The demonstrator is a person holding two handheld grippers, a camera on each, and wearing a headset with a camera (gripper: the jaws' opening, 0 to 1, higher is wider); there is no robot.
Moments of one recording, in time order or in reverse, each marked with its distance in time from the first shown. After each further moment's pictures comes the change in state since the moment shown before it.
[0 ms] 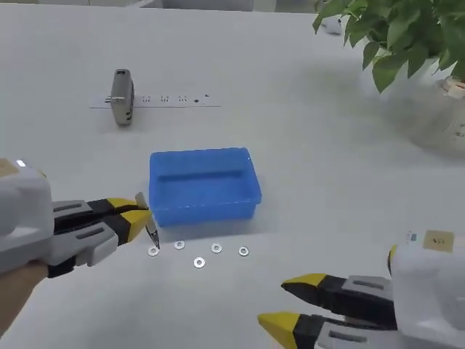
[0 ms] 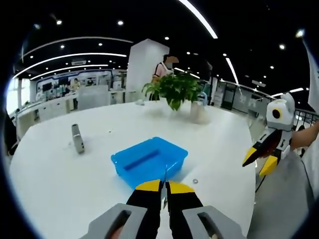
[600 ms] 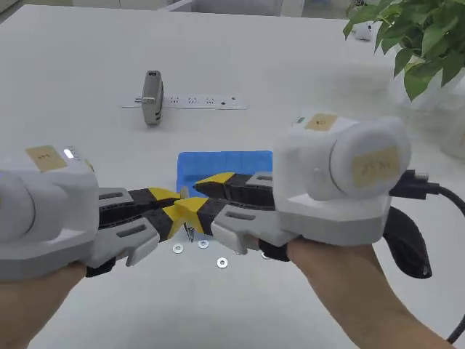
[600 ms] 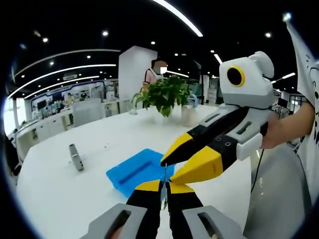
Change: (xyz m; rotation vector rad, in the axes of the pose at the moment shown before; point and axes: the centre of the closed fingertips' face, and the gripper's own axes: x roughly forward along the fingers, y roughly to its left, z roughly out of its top) left arm -0.009 -0.027 0.022 0.120 -0.023 -0.008; right arm 0.075 0.013 0.105 -0.189 -0.157 0.015
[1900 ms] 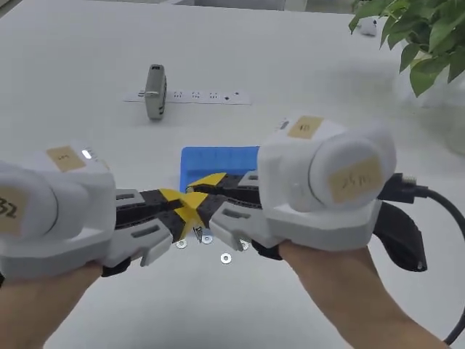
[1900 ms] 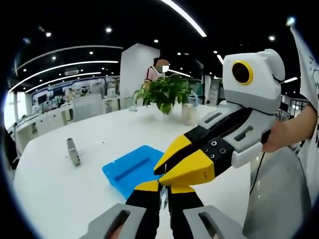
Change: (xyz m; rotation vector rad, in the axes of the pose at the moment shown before) left arm 0.007 -0.001 -0.009 -0.038 0.011 -0.003; right arm 0.010 0.005 -0.005 -0.109 0.035 0.001
